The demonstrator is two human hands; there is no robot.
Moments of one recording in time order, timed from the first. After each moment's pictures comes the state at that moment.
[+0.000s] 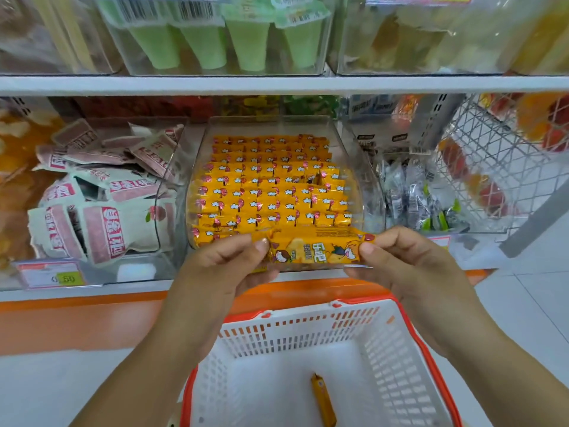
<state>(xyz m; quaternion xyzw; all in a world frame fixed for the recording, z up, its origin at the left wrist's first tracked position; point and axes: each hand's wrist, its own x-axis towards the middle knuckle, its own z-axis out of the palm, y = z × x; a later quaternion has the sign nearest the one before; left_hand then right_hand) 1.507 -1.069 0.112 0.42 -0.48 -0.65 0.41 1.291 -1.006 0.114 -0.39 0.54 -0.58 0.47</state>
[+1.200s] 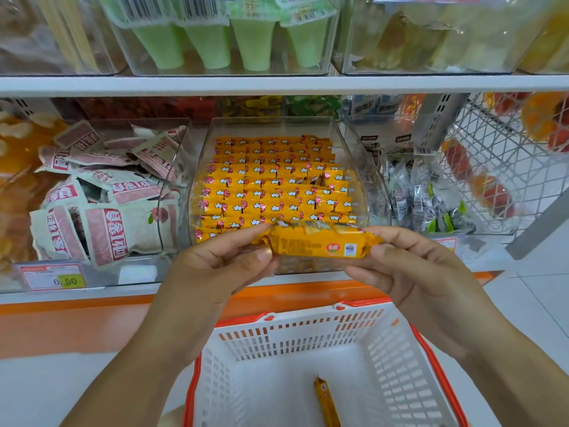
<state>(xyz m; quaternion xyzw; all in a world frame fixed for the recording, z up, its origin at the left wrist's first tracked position) 1.519 -1.069 0.120 0.40 -0.47 -0.66 0.44 1.293 -1.008 0.120 -0.33 0.42 -0.61 0.59</state>
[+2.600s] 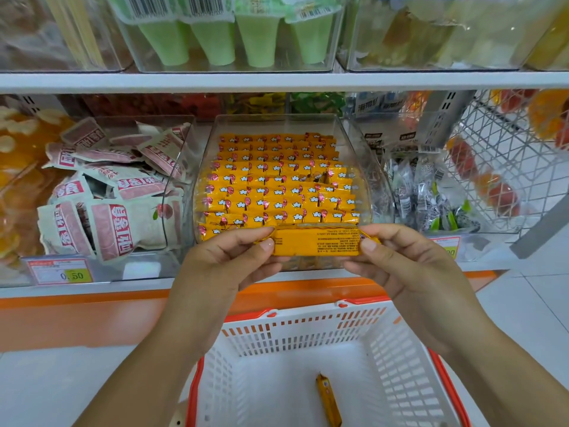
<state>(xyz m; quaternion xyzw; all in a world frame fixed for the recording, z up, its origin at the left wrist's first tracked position) 1.514 -1.073 0.114 0.43 -0.45 -0.65 0.43 1.297 -1.013 0.107 -0.36 0.46 -0.61 0.54</state>
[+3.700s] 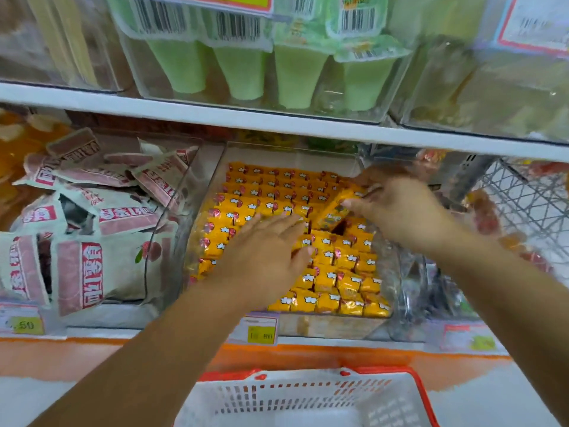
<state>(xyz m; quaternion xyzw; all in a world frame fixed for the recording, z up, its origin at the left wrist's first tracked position) 1.464 -1.199 0.086 0.46 -0.88 -0.10 0.08 1.263 -1.180 0.159 -0.65 0.71 -0.24 0.13</state>
